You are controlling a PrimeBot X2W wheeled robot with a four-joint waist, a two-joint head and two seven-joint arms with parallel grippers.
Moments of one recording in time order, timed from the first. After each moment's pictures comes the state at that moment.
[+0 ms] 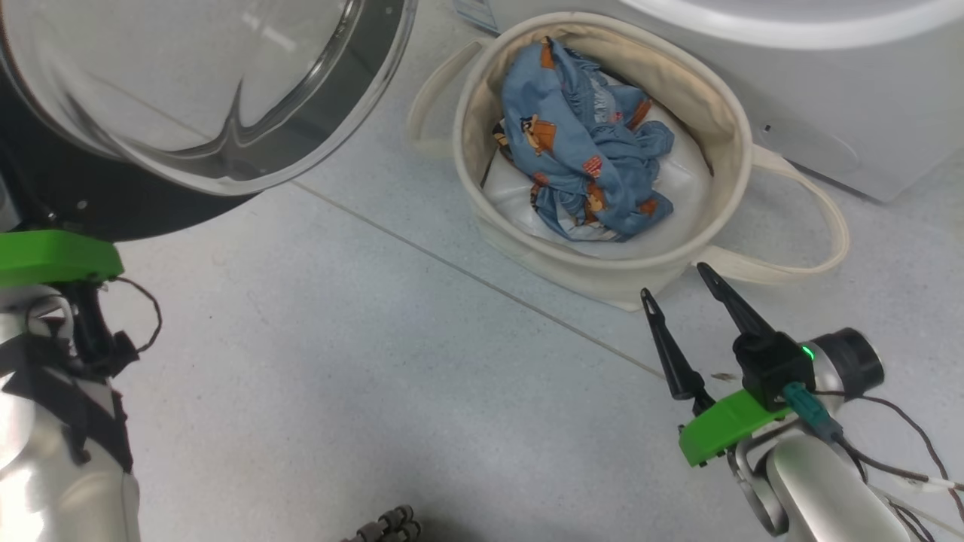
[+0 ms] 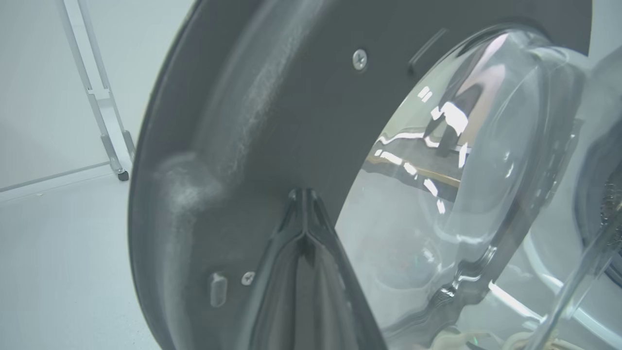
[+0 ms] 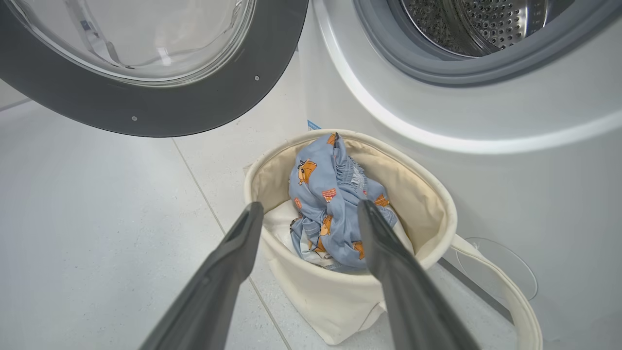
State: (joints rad) left arm -0.70 0.13 0.35 0.56 -0.22 0.07 -0.26; right arm -0.28 -0.24 0.37 0.26 0.07 0.13 -0.25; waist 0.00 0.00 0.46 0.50
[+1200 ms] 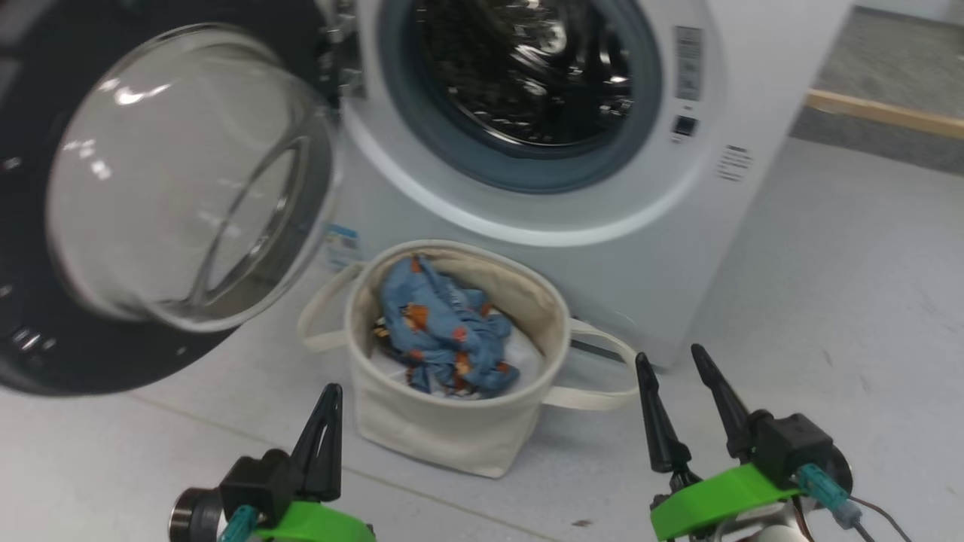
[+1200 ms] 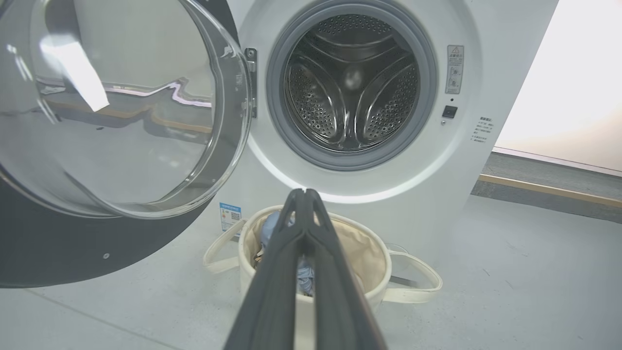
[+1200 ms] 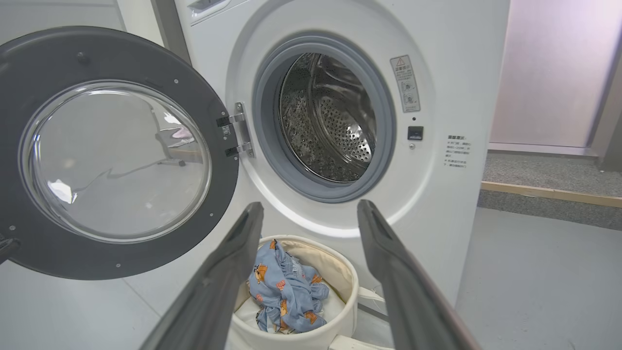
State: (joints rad) left arm -0.09 0.04 -0.18 0.31 -0.12 0.12 -0.26; right arm -0.05 -0.06 0.27 0.15 0.21 0.13 -0.25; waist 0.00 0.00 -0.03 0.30
